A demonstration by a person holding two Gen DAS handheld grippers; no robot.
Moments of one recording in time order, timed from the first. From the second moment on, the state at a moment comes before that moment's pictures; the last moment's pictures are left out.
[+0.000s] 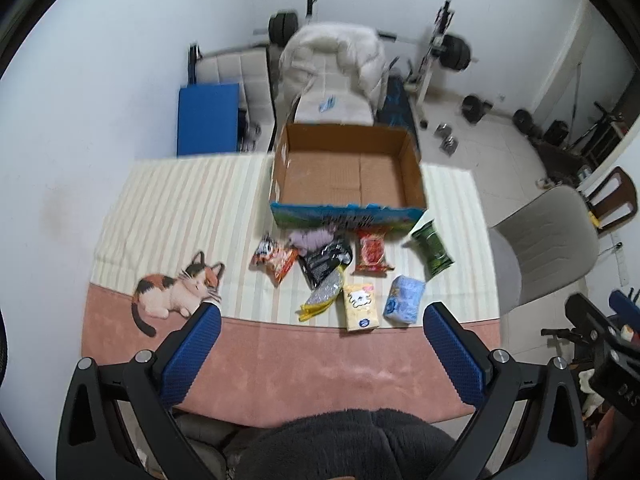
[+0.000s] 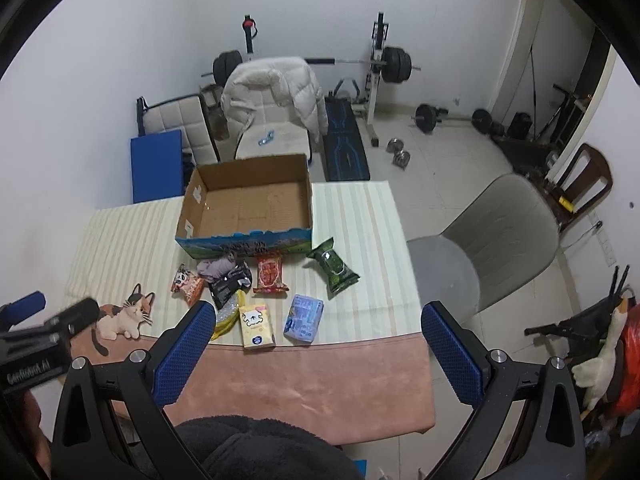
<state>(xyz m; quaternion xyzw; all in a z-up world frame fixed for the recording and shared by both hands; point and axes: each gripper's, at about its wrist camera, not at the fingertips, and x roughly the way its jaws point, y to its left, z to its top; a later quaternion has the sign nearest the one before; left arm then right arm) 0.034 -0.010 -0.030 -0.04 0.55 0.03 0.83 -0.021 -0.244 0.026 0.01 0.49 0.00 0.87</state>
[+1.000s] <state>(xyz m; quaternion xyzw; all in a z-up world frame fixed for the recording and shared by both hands) 0.156 -0.053 -0.392 -0.11 0.78 0.02 0.61 0.133 -0.247 -0.416 0.08 0.76 0.03 0.64</state>
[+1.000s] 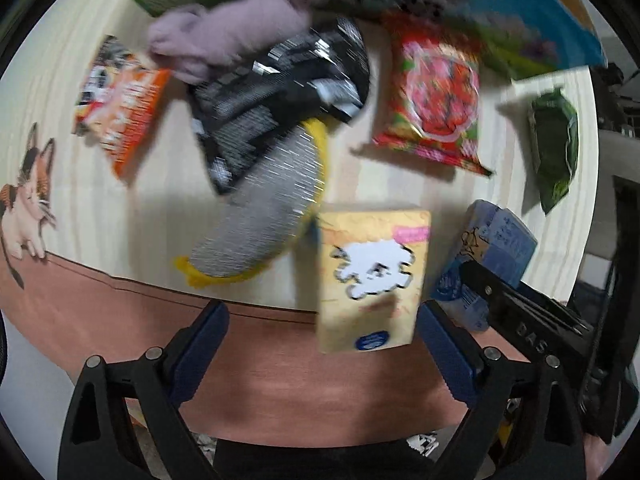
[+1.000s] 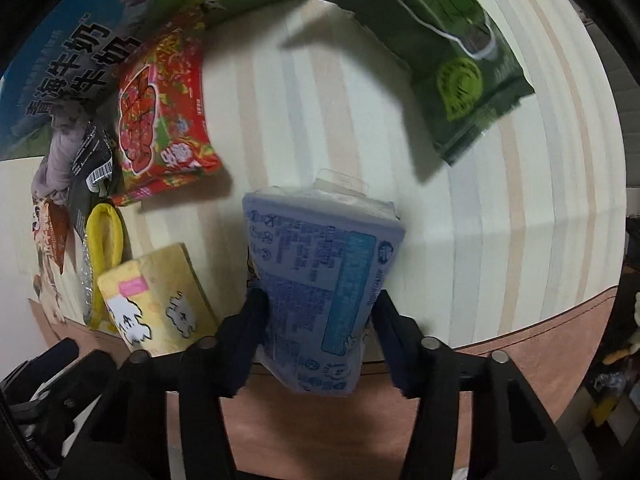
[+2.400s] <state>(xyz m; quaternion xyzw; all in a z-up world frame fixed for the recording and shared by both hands) 0.402 -0.013 -0.302 -0.11 0.70 -0.04 0.70 0.350 -0.201 -0.282 0.00 0.67 0.17 0.72</state>
